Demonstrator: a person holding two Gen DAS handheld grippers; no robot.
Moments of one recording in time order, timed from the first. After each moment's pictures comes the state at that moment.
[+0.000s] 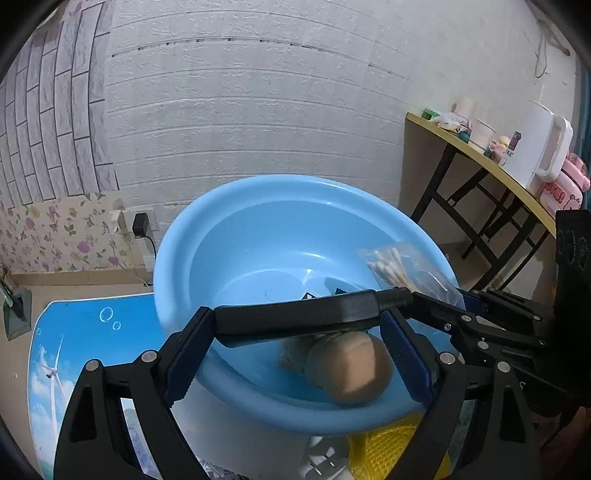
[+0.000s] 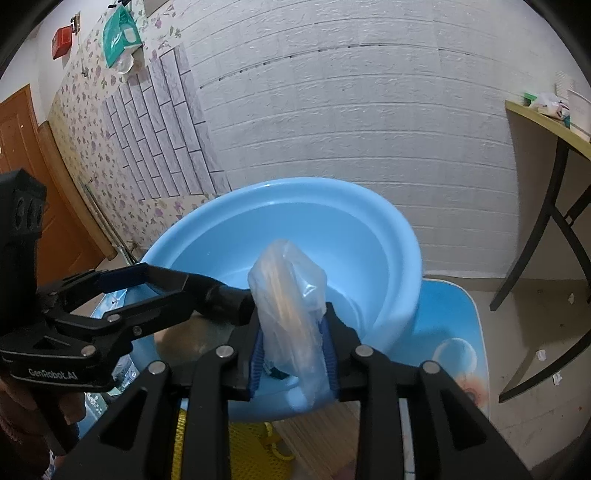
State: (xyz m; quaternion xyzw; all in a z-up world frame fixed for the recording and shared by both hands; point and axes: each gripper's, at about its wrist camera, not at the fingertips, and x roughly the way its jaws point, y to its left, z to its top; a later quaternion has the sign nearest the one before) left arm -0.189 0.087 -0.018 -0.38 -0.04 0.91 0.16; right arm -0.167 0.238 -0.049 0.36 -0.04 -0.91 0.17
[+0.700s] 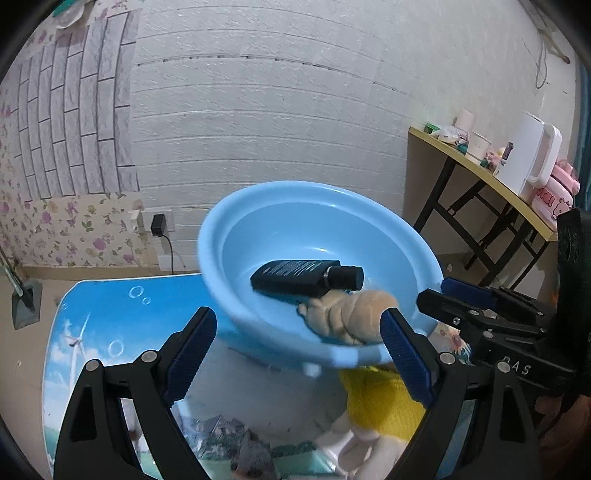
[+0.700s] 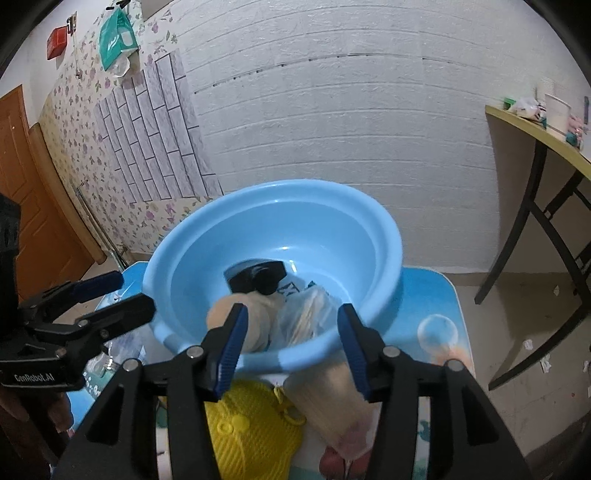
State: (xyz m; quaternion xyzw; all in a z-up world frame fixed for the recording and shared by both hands) left arm -0.137 0.063 -0.001 -0.36 -0.05 0.92 0.13; right arm -0.127 0.238 -0.034 0.36 -0.04 -0.92 0.14
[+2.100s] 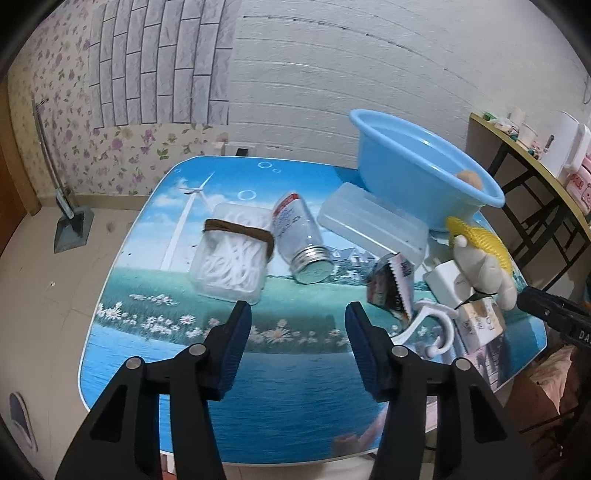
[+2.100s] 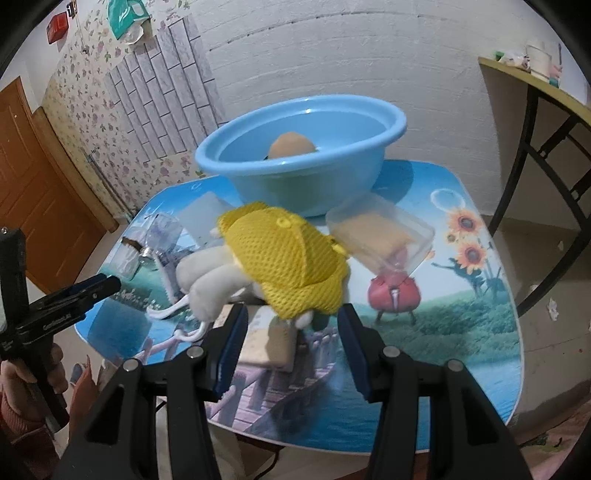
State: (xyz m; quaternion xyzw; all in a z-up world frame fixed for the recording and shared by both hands) left arm -0.015 -0.045 -0.070 -0.42 -0.08 0.90 0.03; right arm -0.014 0.221 -0.074 0.43 -0.05 -0.89 0.16
